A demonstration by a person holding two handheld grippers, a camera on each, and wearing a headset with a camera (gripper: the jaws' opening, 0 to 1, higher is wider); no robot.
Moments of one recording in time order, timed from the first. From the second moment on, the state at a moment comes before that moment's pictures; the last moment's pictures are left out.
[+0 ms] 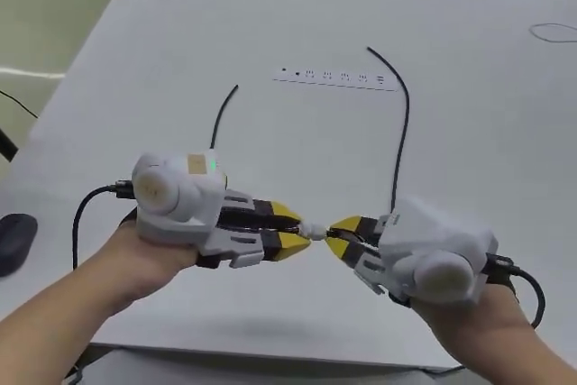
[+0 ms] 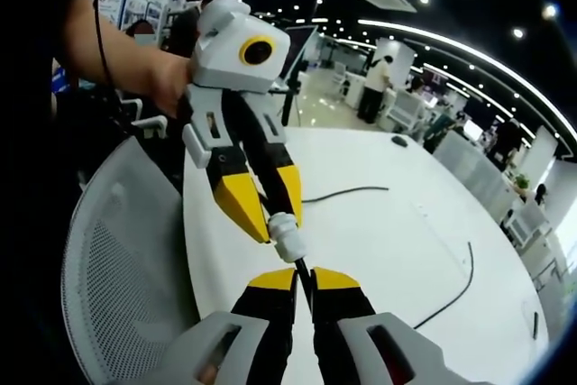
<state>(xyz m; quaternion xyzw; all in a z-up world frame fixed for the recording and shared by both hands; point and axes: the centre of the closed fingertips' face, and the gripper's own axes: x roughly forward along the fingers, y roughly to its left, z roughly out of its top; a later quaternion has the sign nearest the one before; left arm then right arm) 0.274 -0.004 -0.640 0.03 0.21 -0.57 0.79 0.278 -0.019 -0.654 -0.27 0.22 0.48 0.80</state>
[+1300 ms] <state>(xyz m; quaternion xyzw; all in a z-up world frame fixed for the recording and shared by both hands) 0.267 -0.001 -0.638 0.01 0.21 -0.55 0.80 0.295 -0.077 -0.688 -0.19 0.30 0.40 0.85</state>
